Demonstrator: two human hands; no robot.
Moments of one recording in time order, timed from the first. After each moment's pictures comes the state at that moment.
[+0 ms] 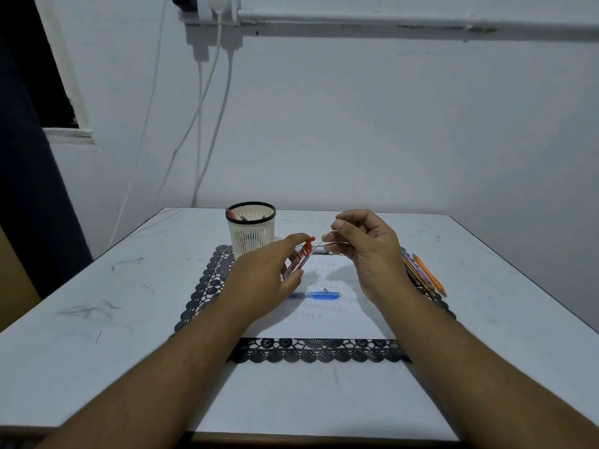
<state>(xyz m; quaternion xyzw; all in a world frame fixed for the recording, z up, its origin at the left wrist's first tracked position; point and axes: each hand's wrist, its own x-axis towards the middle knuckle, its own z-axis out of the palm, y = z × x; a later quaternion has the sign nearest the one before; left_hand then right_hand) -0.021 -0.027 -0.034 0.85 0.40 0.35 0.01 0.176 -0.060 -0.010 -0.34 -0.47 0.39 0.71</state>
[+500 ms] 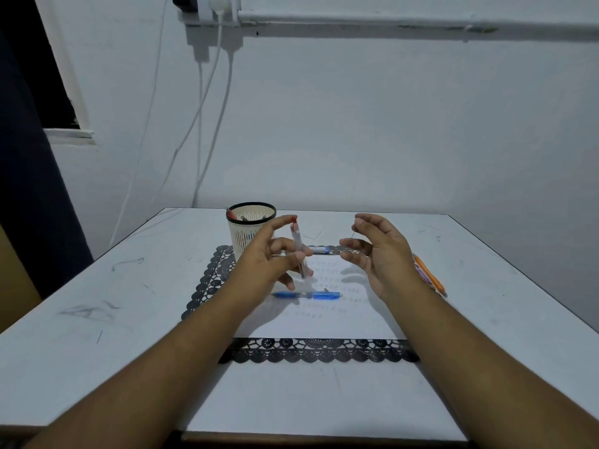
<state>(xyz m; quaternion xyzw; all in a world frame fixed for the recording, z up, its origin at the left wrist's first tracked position) -0.017 -0.028 -0.026 0.65 0.27 0.48 0.52 0.197 -0.054 -0.011 -0.39 -0.35 0.45 0.72</state>
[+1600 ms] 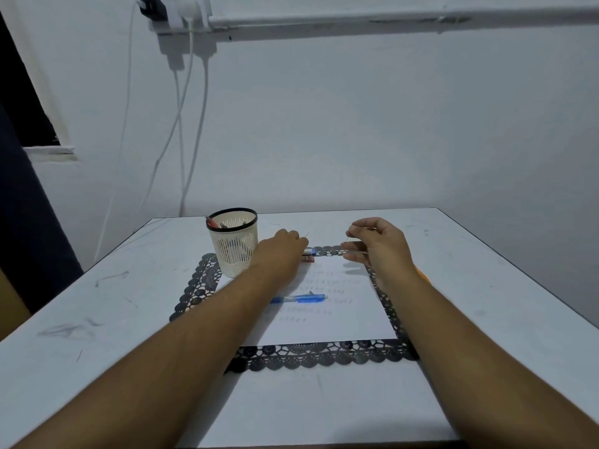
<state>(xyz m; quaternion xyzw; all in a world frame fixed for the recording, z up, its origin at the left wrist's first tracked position) 0.054 0.050 -0.037 0.87 0.45 0.11 -0.15 0.238 -0.043 -0.020 -0.50 -0.37 0.38 0.68</state>
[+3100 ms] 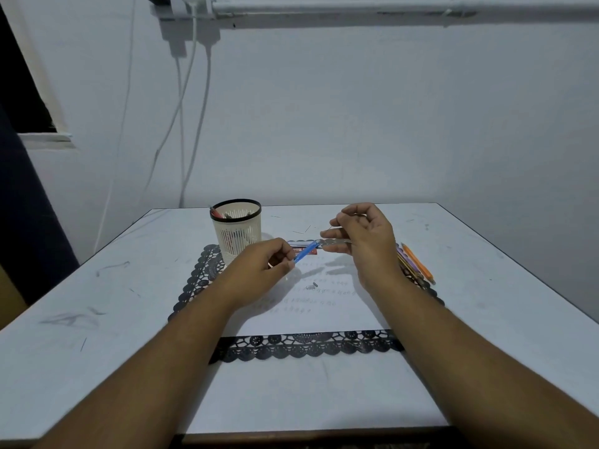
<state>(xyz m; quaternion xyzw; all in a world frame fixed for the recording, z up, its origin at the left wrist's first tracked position) -0.015 -0.007 -0.035 0.84 0.36 0.32 0.25 0.188 -0.062 -0.010 -0.42 -0.41 0.35 0.72</state>
